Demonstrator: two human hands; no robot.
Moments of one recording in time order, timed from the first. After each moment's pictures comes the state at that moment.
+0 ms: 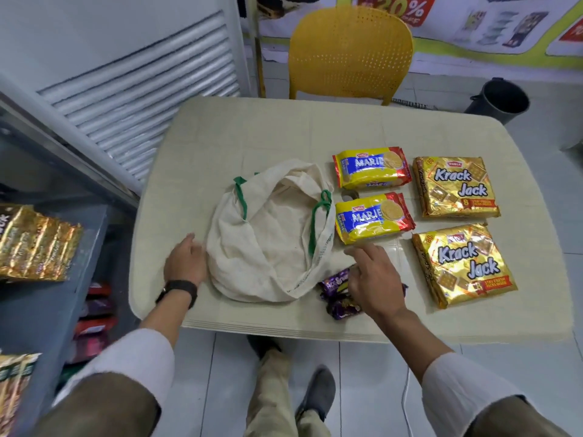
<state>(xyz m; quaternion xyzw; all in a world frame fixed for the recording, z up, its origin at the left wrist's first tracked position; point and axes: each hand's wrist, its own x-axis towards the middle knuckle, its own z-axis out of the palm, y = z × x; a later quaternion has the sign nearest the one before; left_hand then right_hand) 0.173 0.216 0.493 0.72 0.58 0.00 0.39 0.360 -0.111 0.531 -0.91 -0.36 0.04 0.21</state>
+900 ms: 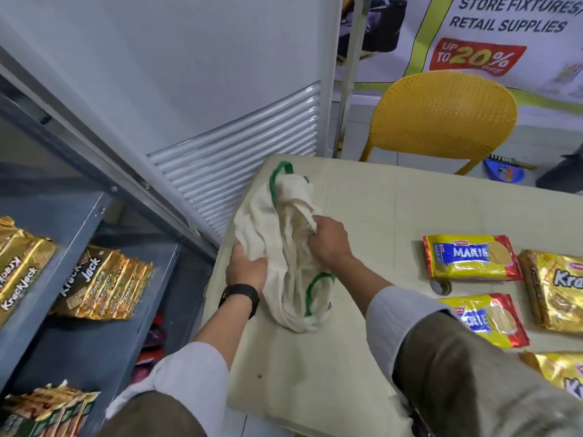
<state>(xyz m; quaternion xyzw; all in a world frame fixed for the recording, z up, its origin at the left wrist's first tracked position) 0.252 0.348 0.545 0.57 0.62 0.10 0.52 0.422 0.268 0.544 -0.86 -0.29 0.28 0.29</state>
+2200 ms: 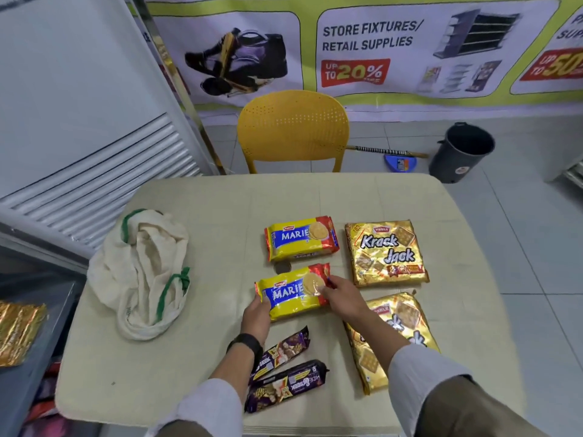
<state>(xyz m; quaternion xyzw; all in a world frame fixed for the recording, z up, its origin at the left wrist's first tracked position) 0.414 -0.009 0.522 0.55 0.54 -0.02 0.64 0.563 -0.158 0.537 -0.82 -0.10 0.40 0.40</state>
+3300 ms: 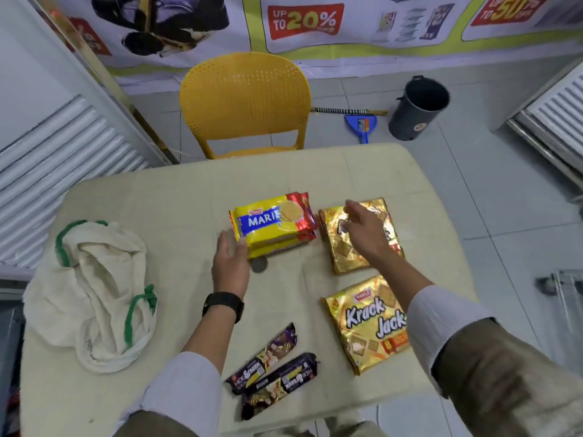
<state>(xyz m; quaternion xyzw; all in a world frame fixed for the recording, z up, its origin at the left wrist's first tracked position) 0.511 0.054 0.576 0.65 0.47 0.07 0.59 0.685 -0.161 0.577 -0.87 -0.02 0.24 0.44</state>
